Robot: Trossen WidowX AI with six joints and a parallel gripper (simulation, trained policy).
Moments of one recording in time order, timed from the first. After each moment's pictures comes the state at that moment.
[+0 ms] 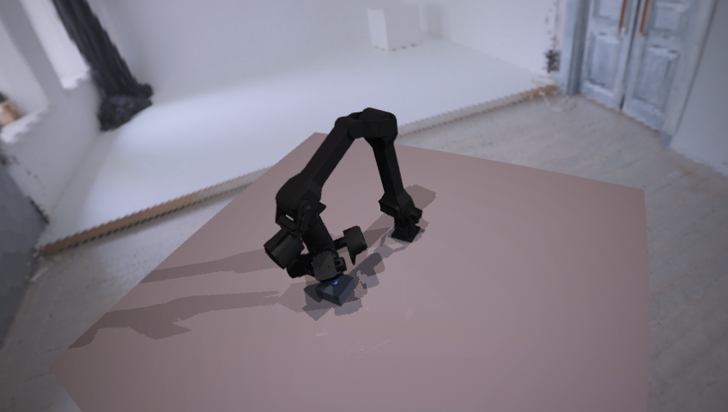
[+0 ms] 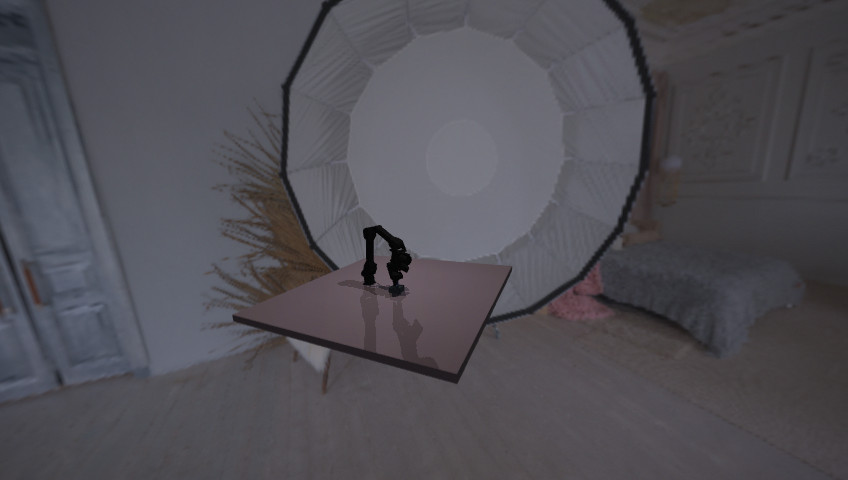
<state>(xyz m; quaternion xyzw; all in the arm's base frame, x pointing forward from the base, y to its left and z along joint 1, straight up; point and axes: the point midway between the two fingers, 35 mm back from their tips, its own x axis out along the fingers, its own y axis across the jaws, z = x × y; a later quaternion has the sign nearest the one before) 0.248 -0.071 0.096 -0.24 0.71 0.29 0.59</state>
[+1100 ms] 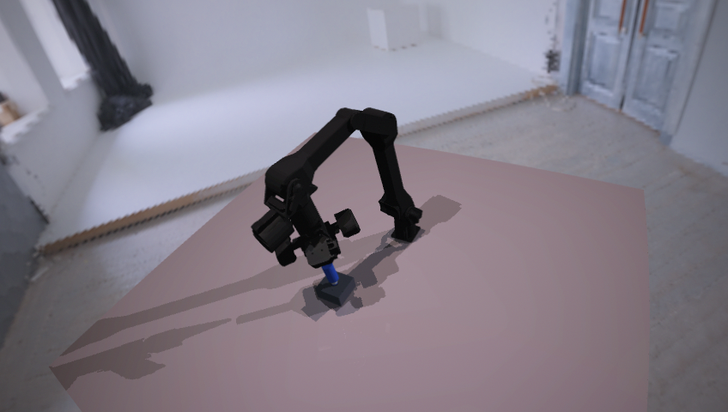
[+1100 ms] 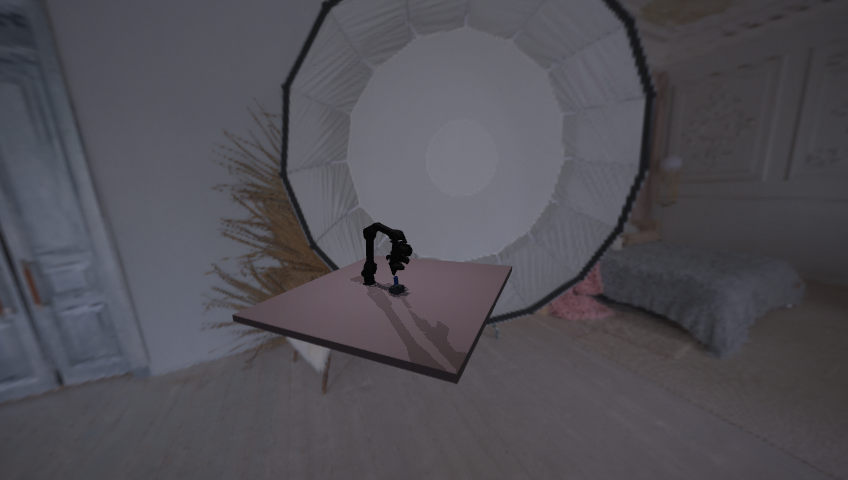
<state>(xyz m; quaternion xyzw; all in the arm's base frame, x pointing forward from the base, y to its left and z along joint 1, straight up) 0.257 -0.074 0.150 -0.27 0.70 0.31 0.58</state>
